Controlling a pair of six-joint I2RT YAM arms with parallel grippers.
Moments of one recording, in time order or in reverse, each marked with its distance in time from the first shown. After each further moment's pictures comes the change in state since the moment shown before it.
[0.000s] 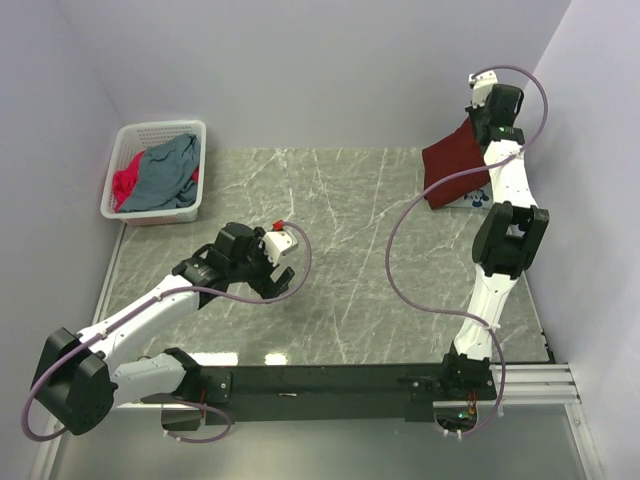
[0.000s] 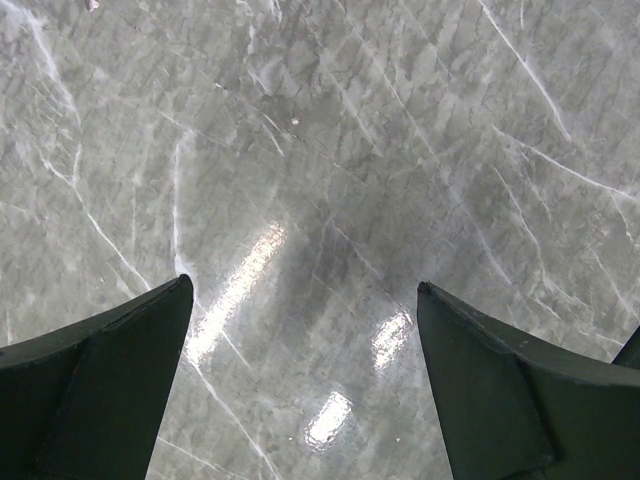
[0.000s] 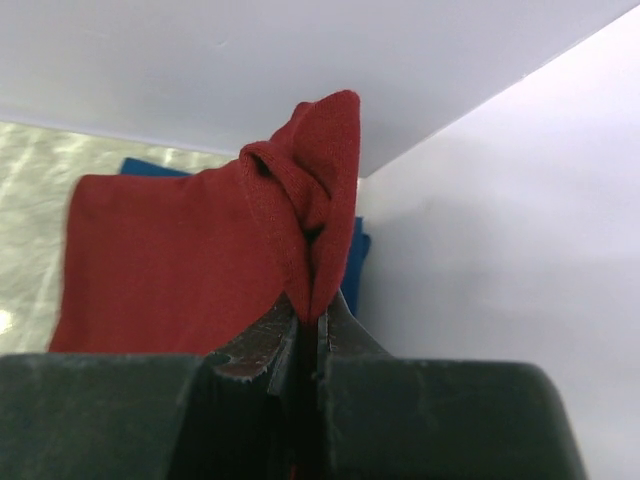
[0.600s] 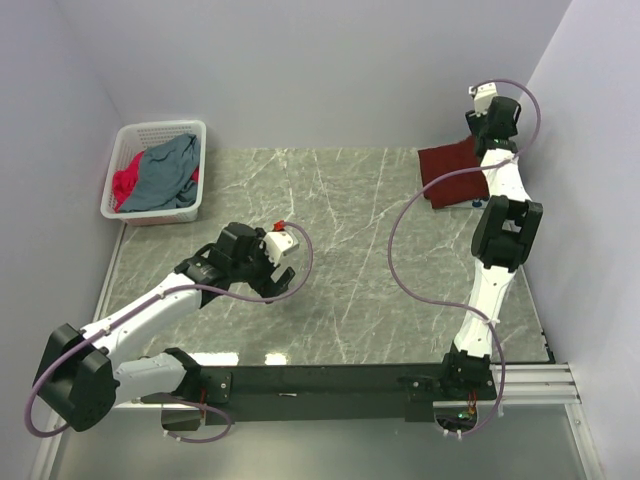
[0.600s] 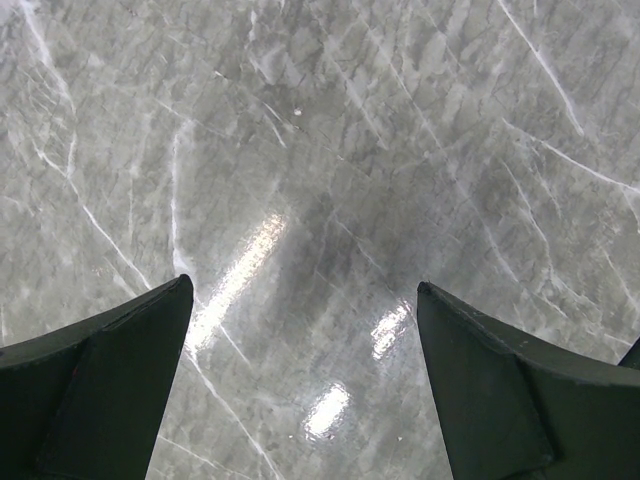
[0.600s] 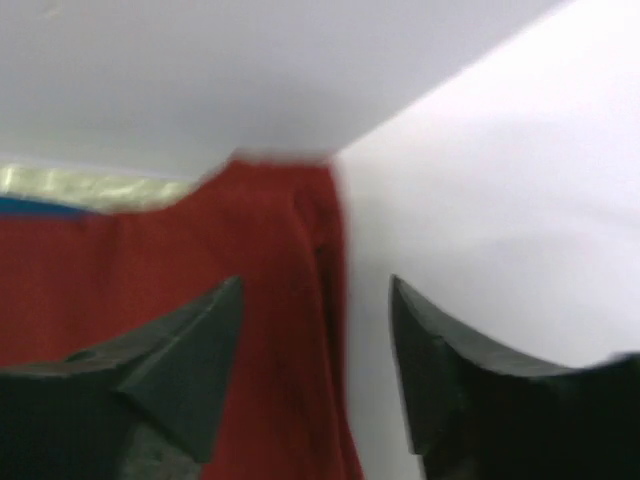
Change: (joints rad) left arm 0.000 0.023 0.000 -0.001 -0.010 -0.002; right arm -0.037 0.144 -0.014 0.254 0.096 -0.131
